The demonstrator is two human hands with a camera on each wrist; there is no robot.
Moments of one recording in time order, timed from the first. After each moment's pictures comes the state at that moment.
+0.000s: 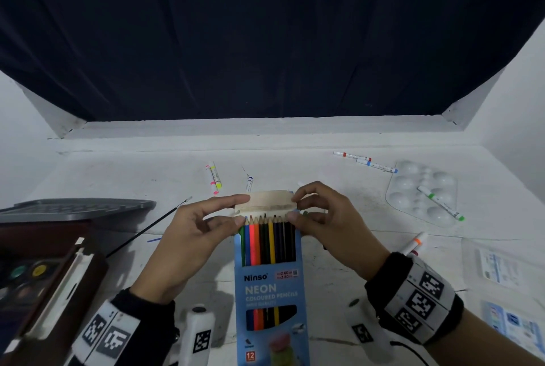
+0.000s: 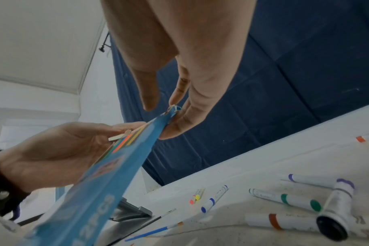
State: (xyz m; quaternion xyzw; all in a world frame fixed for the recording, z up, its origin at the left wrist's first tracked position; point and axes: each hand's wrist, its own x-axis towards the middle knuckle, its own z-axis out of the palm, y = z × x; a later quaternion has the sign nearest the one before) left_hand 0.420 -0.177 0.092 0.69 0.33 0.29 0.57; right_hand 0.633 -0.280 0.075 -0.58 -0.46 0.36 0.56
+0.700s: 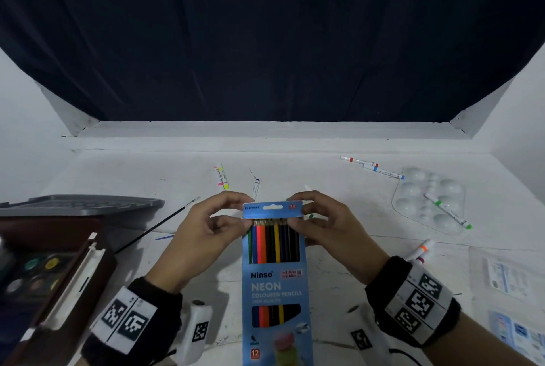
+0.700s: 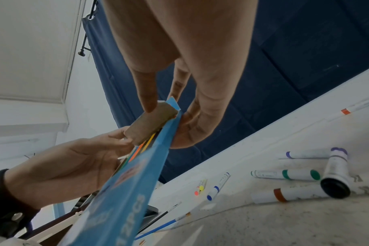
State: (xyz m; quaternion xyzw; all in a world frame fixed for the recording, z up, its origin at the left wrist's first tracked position) left_hand 0.418 -0.163 0.078 0.73 0.33 0.29 0.53; right_hand 0.627 -0.277 0.072 -0.58 -0.45 0.41 0.54
